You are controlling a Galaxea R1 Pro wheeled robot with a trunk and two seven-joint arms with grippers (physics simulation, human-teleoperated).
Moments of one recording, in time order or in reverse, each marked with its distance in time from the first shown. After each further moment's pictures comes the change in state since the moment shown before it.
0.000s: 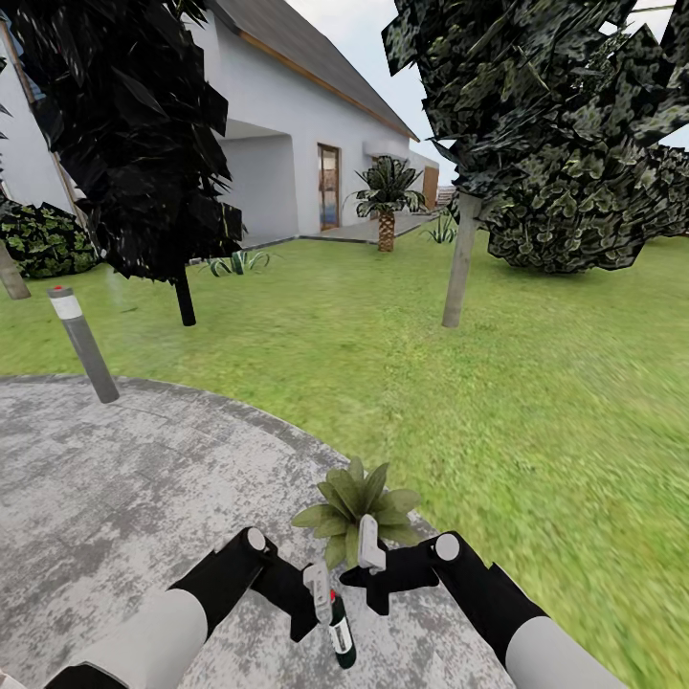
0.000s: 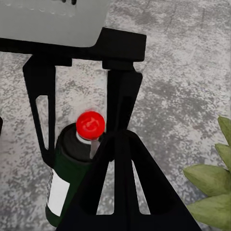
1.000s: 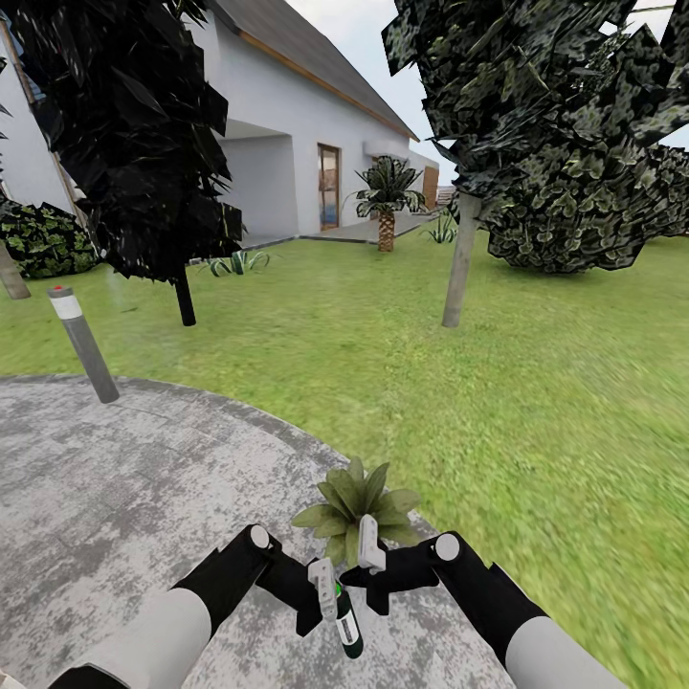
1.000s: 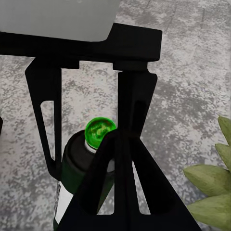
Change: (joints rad) left arm 0.001 -0.012 0.005 -0.022 0.002 -0.020 0.011; right arm 0.000 0.000 0.000 0.000 0.000 0.000 0.000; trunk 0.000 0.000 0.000
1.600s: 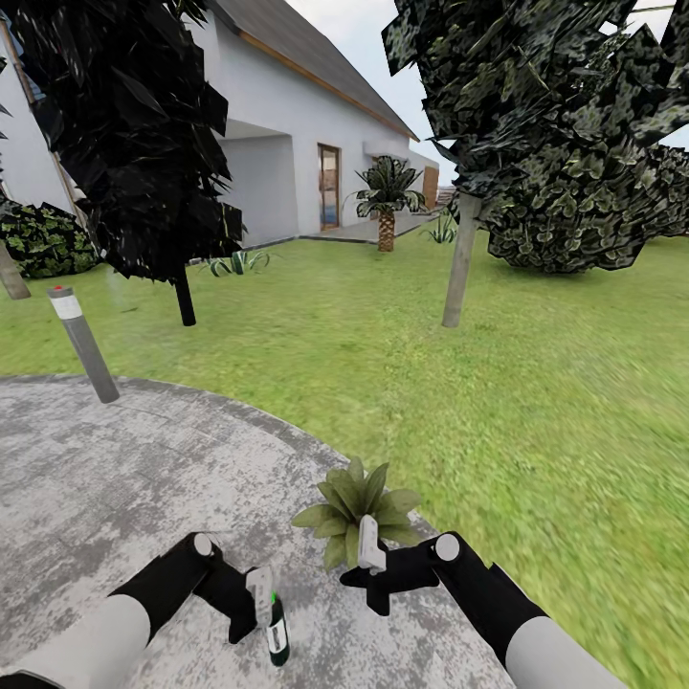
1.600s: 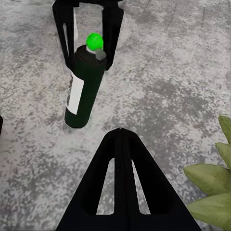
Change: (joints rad) left arm 0.014 0.192 -0.008 0.019 -0.018 -0.002 -0.002; right arm 0.000 0.000 0.000 0.002 0.004 0.000 0.000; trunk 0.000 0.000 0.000
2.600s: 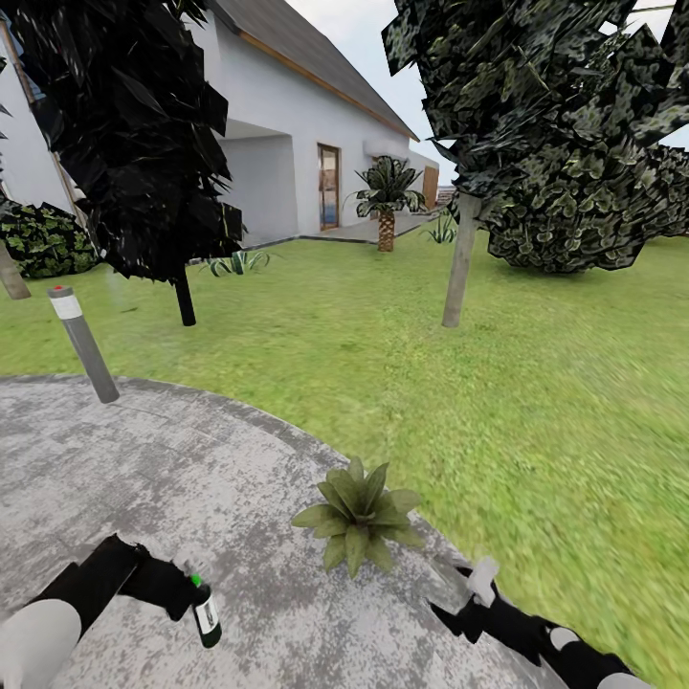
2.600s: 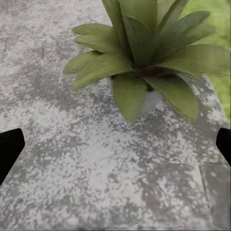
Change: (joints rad) left arm 0.002 0.172 0.271 0.043 0.058 0.287 0.119; right arm 0.025 -0.177 -0.331 0.564 -0.179 -0.399 -0.363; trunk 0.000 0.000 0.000
